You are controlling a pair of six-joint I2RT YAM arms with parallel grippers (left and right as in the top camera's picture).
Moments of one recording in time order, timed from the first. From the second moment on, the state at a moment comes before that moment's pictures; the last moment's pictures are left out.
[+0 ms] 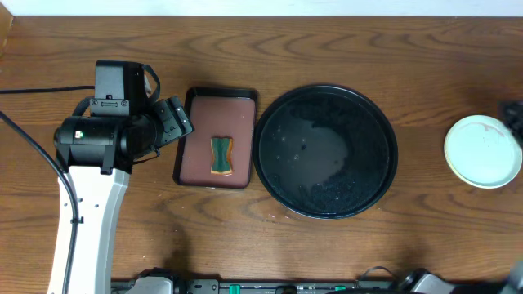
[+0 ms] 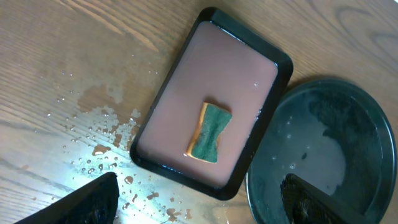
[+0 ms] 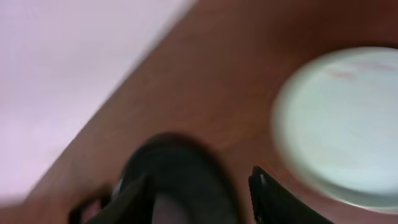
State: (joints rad) left arm -0.05 1.30 1.45 -1.20 0.05 -0.50; right arm -0.67 1.37 1.32 -0.82 -0.63 0.25
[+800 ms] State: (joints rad) left arm -0.05 1.30 1.45 -1.20 0.05 -0.50; right arm -0.16 0.70 1.32 -1.05 -0.55 0.17
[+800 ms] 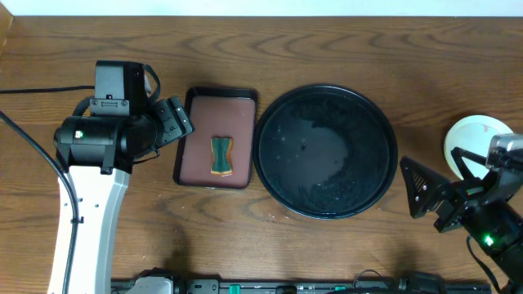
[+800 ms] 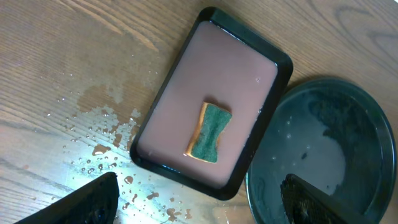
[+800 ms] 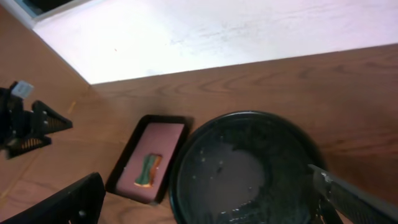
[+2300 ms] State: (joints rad) left arm -0.05 1.30 1.45 -1.20 0.05 -0.50; right arm -0.06 0.01 0.01 -0.05 -0.25 0.06
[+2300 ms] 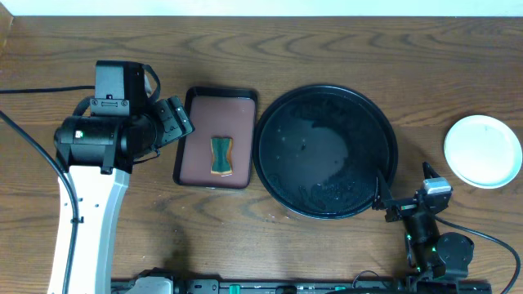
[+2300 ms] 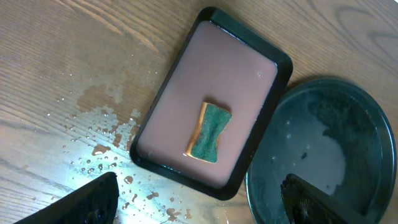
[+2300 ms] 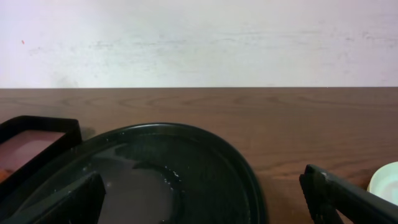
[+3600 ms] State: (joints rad) left arm -0.06 0.56 0.73 -0.41 -0.08 -0.33; right arm -0.06 0.01 0.01 -0.05 -0.24 0.06
